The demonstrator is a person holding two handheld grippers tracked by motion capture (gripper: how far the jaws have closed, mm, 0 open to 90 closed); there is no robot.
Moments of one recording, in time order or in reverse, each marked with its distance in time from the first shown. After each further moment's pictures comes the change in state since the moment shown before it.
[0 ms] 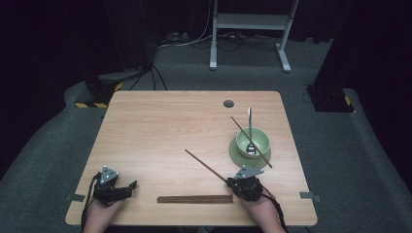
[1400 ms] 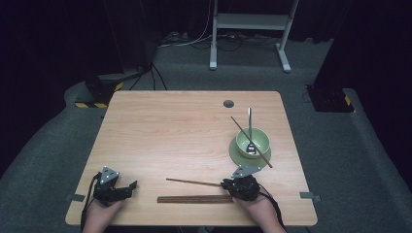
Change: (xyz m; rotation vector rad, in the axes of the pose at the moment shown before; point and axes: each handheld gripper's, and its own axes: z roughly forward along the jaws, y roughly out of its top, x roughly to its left) left arm 0.000 0.000 0.000 -0.001 -0.015 0.009; right arm 0.002 0.006 0.004 0.005 0.103 0.002
